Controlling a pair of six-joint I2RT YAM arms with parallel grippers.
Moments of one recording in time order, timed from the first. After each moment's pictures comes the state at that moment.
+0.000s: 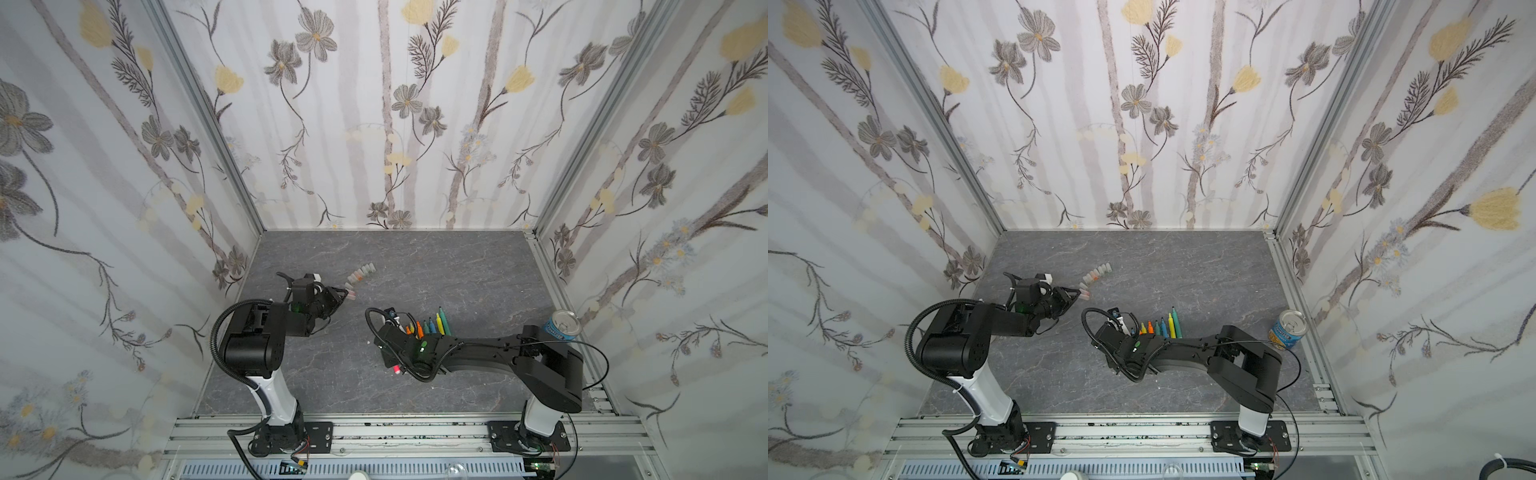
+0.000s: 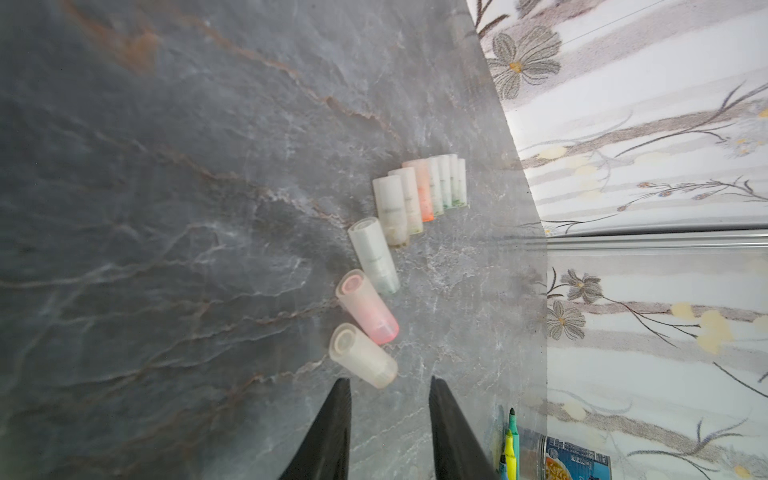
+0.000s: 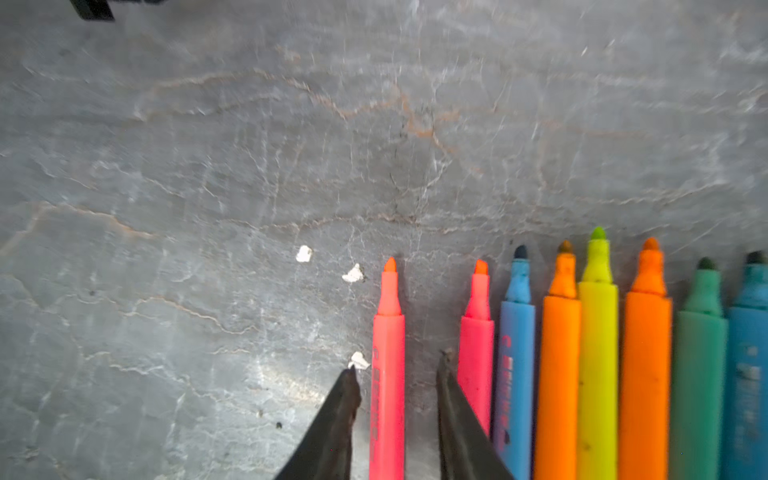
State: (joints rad) left arm -0.04 1.77 0.64 0.56 0.52 -0.89; right arm 1.16 1.75 1.05 -0.25 0.38 0.65
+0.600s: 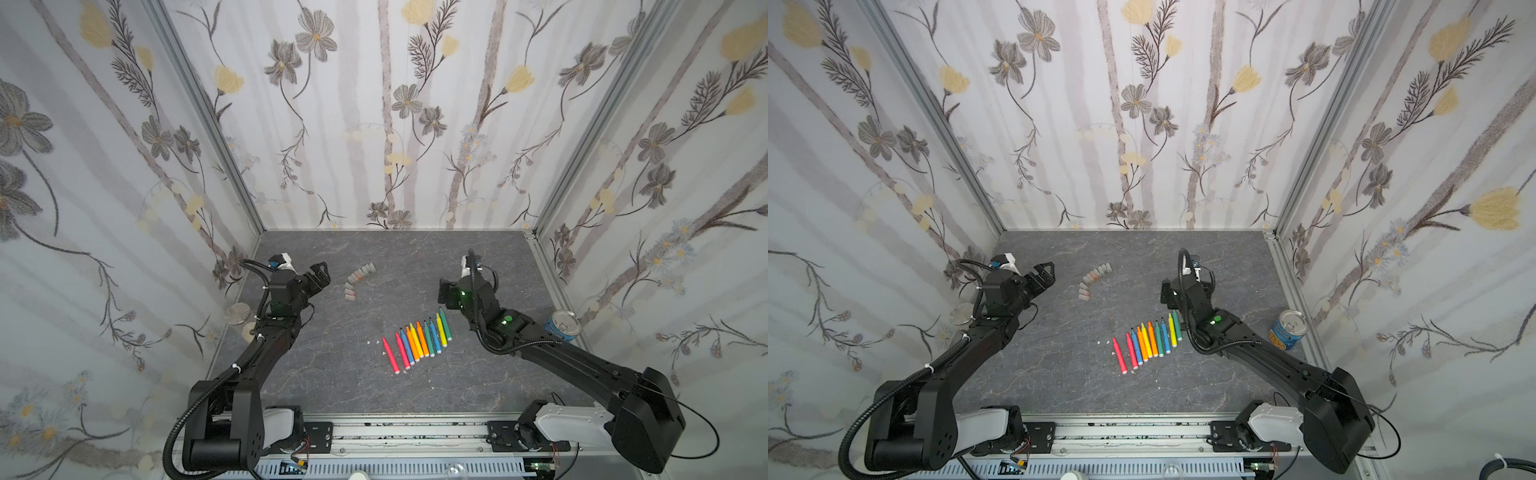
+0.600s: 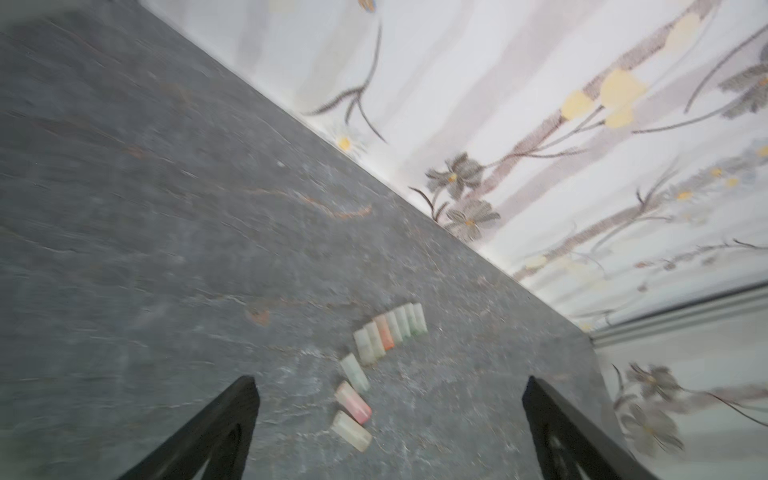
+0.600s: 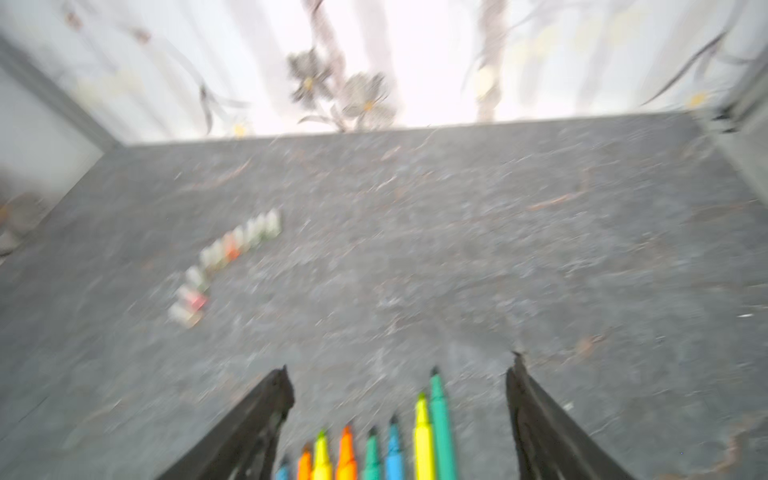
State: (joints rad) left arm -0.02 1.23 0.61 0.29 0.06 -0.63; right arm 0.69 1.22 0.79 -0.06 0.52 0.38
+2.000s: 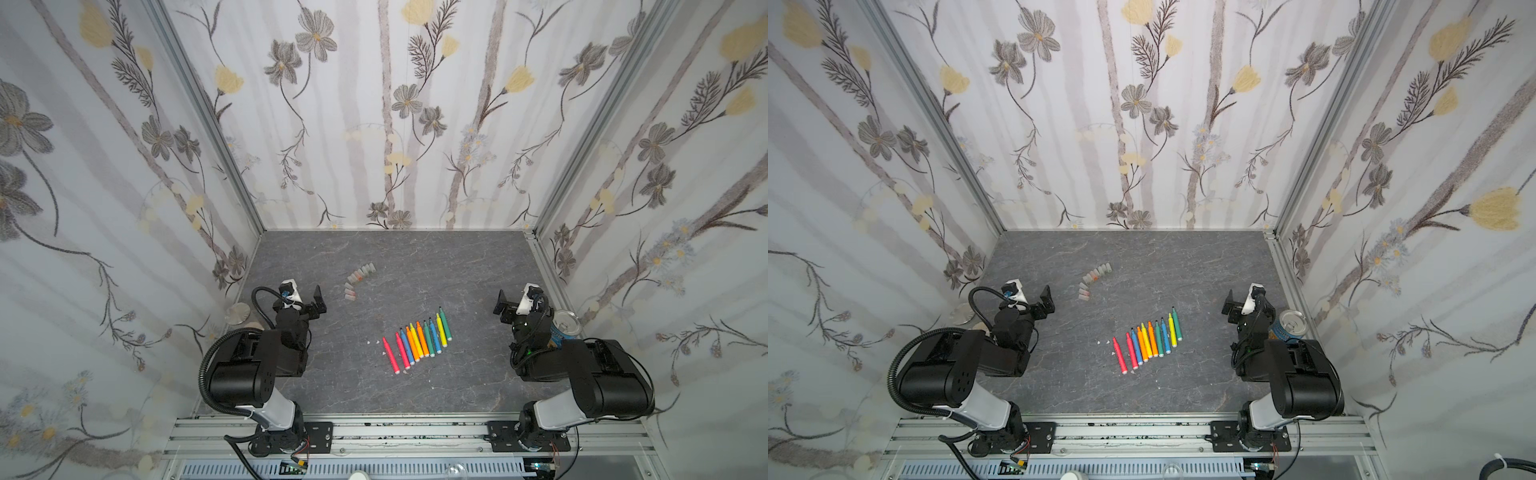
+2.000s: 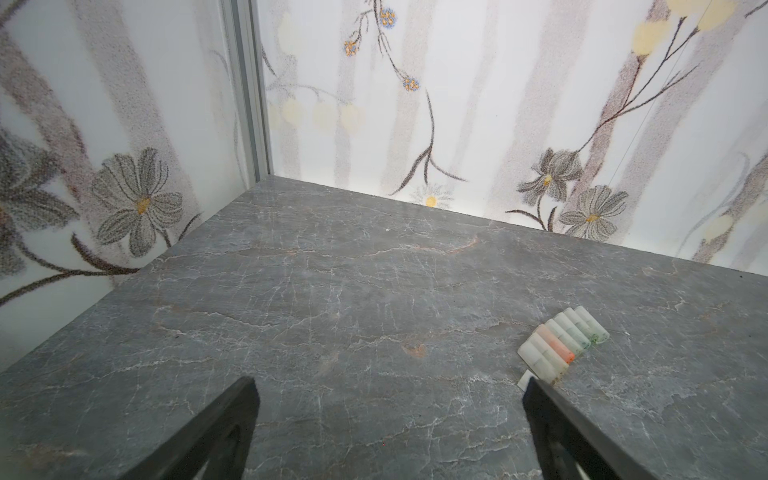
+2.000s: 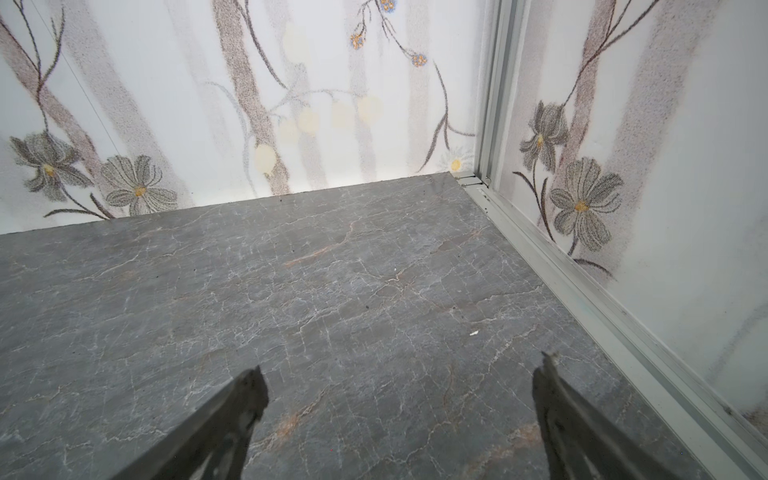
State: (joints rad) left arm -0.01 1.58 0.24 1.22 -0.11 -0.15; right arm 0.01 1.50 0.18 1.19 0.15 0.09
